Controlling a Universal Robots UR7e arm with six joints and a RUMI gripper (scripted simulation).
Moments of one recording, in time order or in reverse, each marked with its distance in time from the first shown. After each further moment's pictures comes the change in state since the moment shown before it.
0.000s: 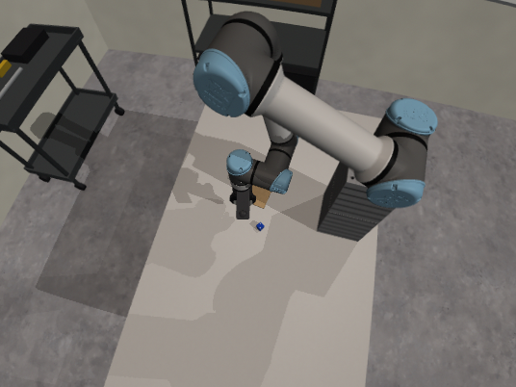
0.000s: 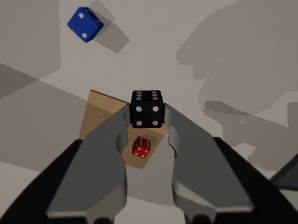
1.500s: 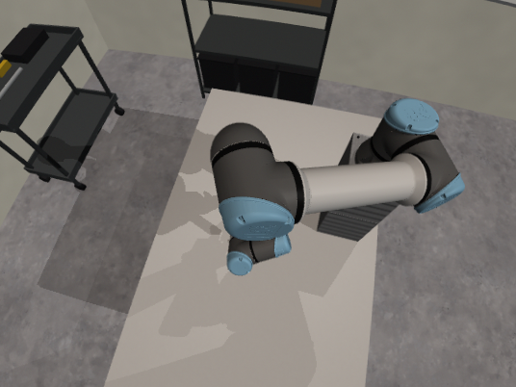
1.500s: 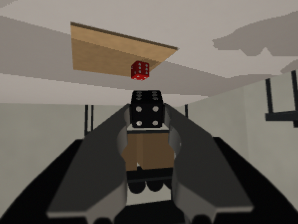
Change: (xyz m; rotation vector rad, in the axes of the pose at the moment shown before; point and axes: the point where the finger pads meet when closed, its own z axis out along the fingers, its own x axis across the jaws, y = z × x) arm 0.000 -0.004 0.001 -0.886 0.003 0.000
